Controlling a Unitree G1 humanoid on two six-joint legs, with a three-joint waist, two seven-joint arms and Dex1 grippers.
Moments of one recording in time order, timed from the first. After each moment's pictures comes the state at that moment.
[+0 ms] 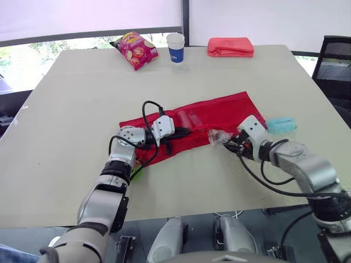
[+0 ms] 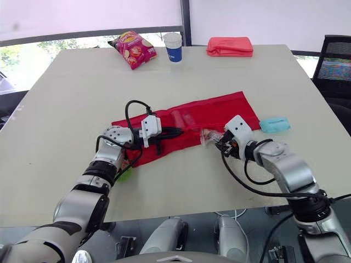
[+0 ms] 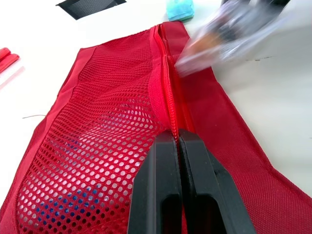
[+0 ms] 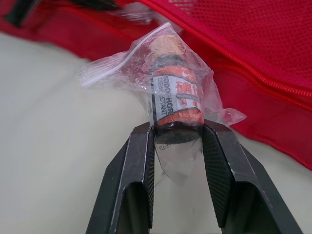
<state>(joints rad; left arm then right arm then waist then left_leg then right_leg) -0.73 0.40 -0.10 0.85 -0.08 -0.52 -1.20 -0.40 -0.55 0.19 -0.36 0.32 0.96 0.54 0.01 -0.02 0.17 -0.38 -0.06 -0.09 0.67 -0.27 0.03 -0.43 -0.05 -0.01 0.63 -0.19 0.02</state>
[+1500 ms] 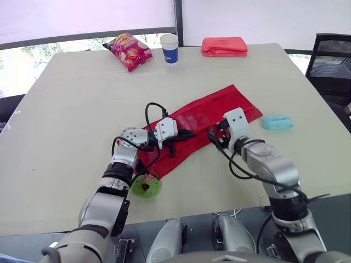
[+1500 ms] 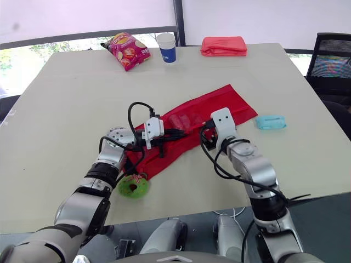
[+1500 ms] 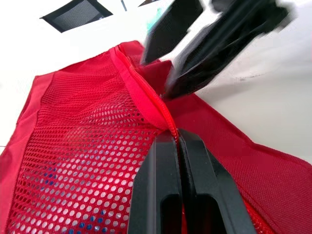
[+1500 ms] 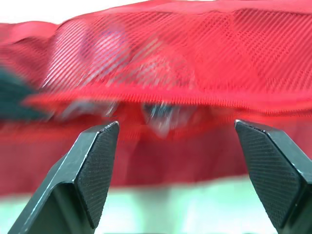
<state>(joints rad) -0.70 0.39 -0.12 0.80 -0.10 -0.51 -1.21 -0.37 -0.19 0.17 -0.40 0.19 1.02 0.24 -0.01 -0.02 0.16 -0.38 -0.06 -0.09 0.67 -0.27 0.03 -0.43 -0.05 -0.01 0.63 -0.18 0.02</state>
